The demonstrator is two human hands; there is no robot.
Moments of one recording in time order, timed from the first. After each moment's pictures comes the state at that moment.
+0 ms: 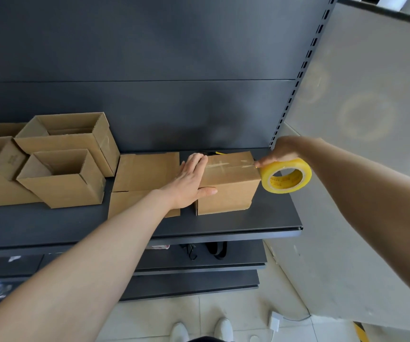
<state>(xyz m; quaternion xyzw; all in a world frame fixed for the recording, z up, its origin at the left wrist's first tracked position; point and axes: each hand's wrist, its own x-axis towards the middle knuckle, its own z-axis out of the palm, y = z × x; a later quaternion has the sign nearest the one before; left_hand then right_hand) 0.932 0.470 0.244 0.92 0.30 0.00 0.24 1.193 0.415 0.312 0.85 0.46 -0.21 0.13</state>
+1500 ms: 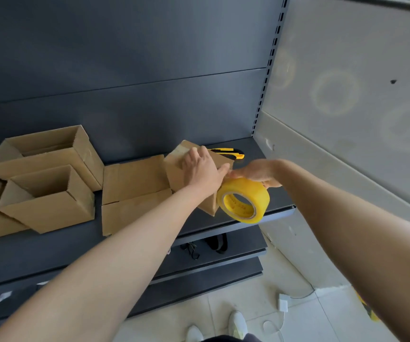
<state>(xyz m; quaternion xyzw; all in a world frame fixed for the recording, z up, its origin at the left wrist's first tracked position) 0.986 0.442 0.258 0.86 0.46 0.10 0.21 1.117 0.369 0.278 0.79 0.32 -0.51 -0.14</state>
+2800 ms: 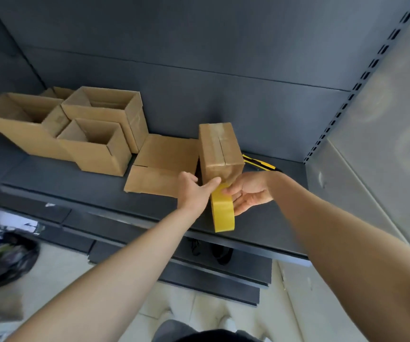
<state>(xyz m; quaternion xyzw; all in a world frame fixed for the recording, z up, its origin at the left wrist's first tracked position) 0.956 0.422 0.211 0.51 0.67 0.30 0.44 1.115 0.438 0.245 0.58 0.36 -0.72 -0.05</state>
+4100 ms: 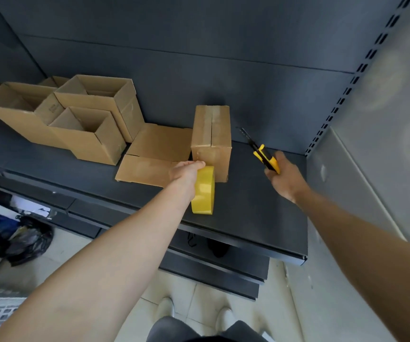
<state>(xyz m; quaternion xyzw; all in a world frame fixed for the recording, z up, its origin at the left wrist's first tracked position) 0.994 0.447 0.218 0.22 0.69 0.39 0.57 1.215 0.416 0.197 0.72 0.57 -0.31 -0.26</state>
